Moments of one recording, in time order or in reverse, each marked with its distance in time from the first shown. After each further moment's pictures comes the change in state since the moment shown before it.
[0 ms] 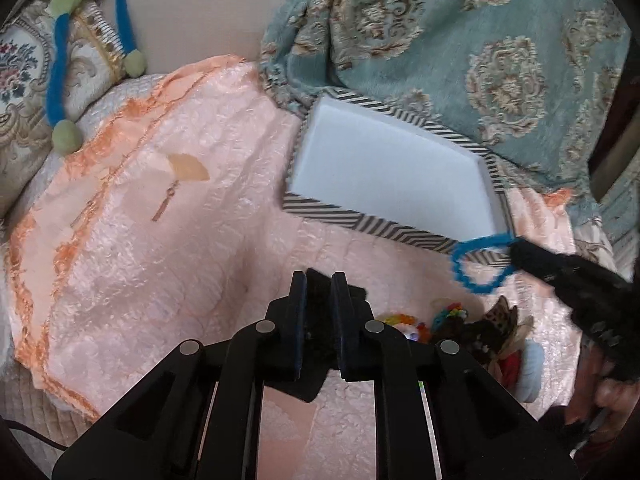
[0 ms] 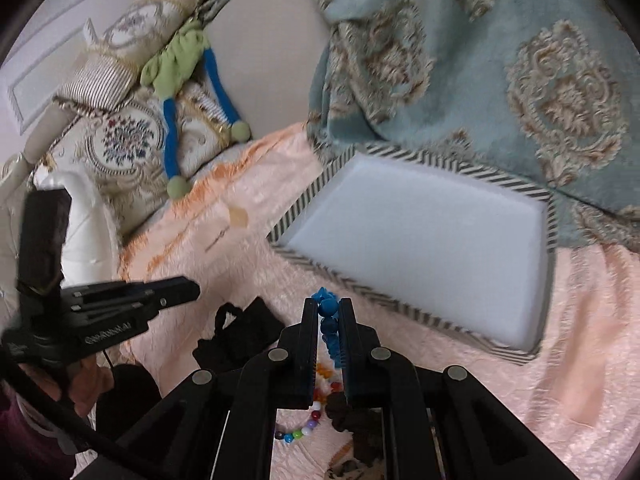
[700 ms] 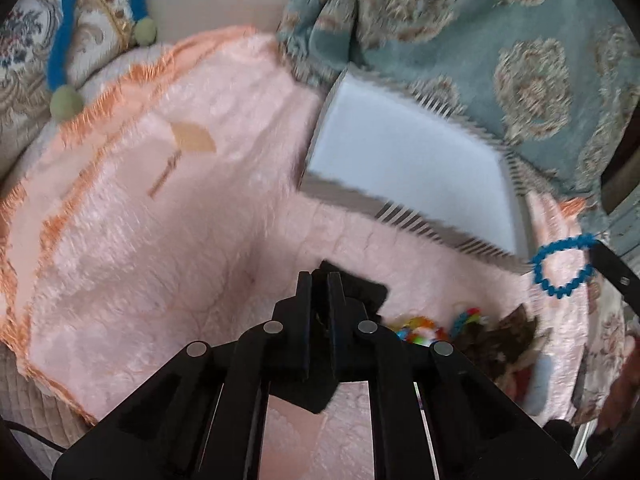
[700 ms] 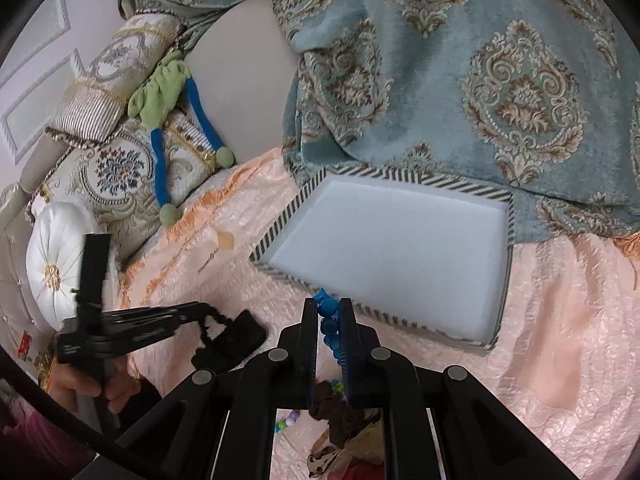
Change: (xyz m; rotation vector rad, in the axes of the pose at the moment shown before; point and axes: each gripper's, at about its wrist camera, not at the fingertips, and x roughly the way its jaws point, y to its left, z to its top) left arm 0.018 0.014 0.001 -0.055 0.037 -0.021; right arm -0.034 -0.023 0.001 0.074 -0.056 -0.022
